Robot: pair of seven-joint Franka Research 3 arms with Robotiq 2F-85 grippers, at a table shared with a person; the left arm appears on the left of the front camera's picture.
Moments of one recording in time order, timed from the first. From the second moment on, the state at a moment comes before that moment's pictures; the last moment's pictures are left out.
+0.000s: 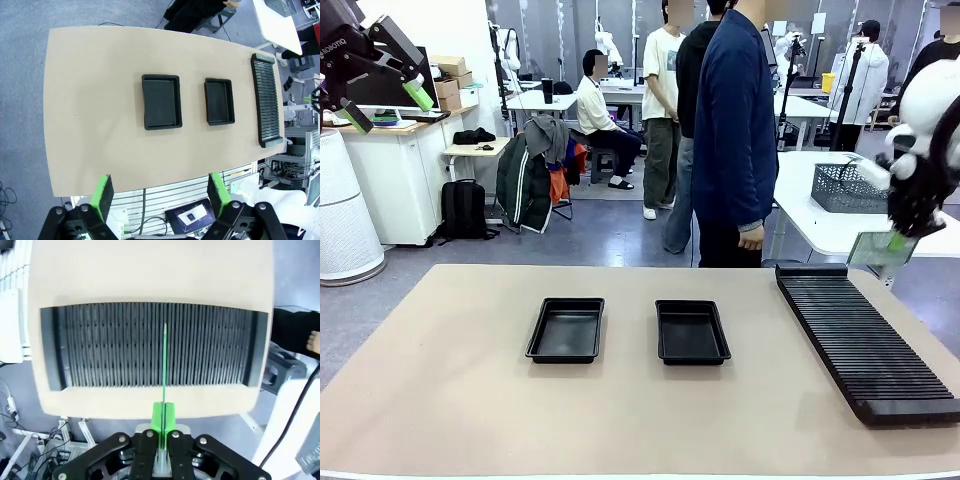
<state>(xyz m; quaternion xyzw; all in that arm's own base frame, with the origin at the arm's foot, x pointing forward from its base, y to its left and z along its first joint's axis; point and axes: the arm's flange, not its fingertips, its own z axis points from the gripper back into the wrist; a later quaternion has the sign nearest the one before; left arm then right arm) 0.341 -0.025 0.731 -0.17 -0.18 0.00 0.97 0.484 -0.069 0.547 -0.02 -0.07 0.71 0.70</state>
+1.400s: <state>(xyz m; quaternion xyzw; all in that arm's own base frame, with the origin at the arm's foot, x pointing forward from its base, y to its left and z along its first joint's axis) 0.341 -0.025 0.731 -0.17 -0.18 0.00 0.97 0.443 -0.076 0.651 -0.02 -0.09 0.69 0.71</state>
